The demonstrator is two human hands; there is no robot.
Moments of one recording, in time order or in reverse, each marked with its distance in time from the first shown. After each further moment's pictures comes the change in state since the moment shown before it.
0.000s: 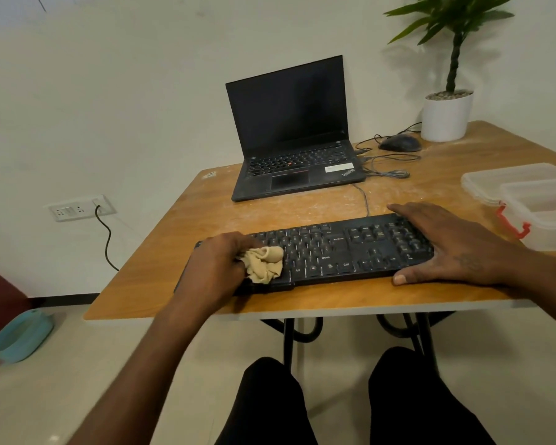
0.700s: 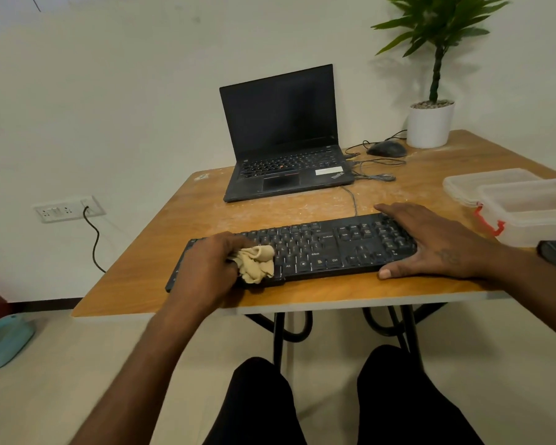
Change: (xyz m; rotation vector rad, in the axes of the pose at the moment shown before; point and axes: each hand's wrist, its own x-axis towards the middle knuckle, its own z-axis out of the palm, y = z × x) left_hand -0.013 0.006 0.003 -0.007 0.053 0.010; right_hand 0.000 0.002 0.002 -0.004 0.017 -0.014
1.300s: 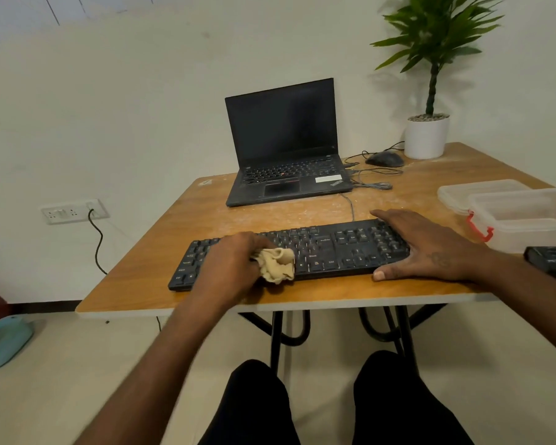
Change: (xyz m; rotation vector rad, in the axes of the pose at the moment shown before) left_hand 0.002 0.025 0.007 -0.003 -0.055 0.047; right_hand 0.003 0.006 0.003 0.013 0.005 -0.025
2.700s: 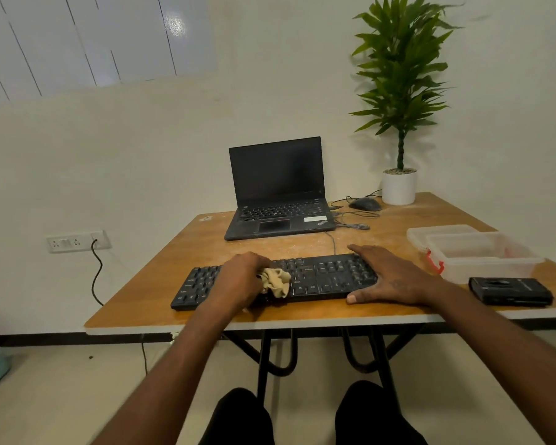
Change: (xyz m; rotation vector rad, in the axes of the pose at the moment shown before) left_hand 0.013 0.018 0.005 0.046 0.004 -0.001; right_hand -0.008 -0.008 -0.005 0.039 -0.023 0.016
